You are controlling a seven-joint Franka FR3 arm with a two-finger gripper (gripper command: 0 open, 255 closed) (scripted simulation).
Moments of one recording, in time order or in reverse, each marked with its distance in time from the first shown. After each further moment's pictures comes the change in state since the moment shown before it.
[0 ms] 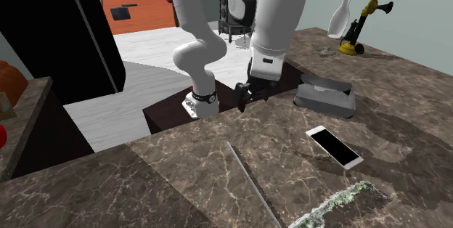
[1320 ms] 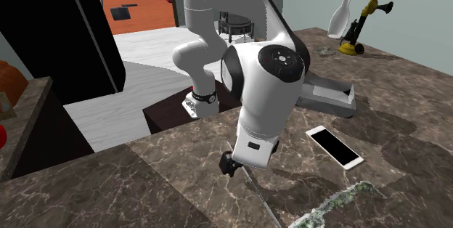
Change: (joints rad) arm -0.086 0.453 -0.116 0.236 0.037 0.230 -0.080
